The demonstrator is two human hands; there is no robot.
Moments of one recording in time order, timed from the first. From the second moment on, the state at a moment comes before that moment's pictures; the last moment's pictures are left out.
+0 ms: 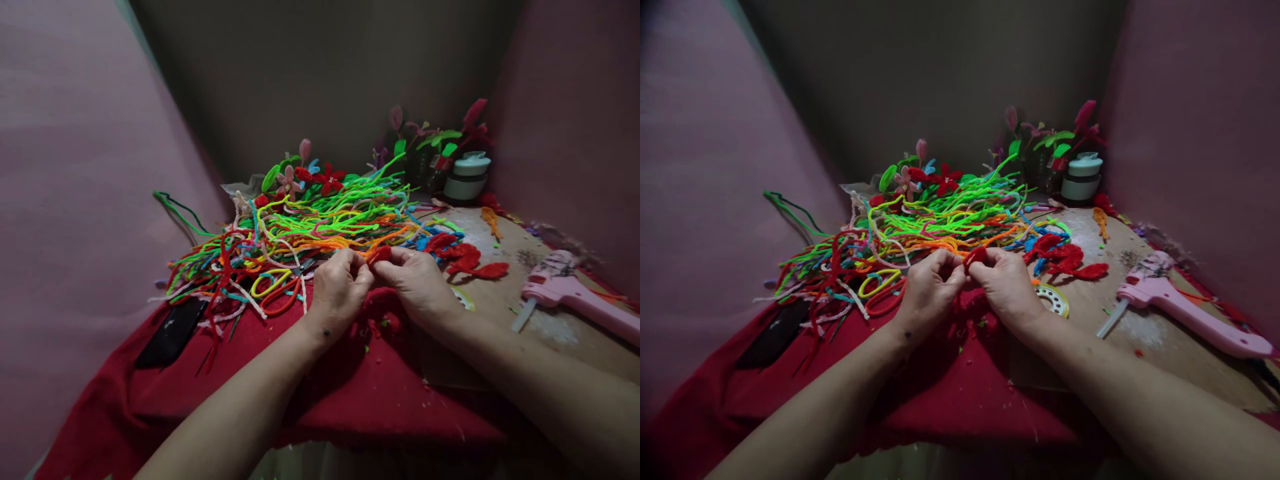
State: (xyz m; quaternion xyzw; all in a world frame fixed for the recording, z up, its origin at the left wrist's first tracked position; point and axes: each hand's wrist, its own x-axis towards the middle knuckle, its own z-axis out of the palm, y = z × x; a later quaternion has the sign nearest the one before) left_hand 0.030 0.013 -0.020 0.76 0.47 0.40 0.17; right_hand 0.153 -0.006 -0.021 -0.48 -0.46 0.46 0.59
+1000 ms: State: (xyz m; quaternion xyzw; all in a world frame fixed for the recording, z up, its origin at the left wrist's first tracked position) left_hand 0.022 0.013 0.004 0.68 0.43 0.32 0.50; right_hand 0.163 0.000 -0.028 -0.42 -0.45 0.50 0.61
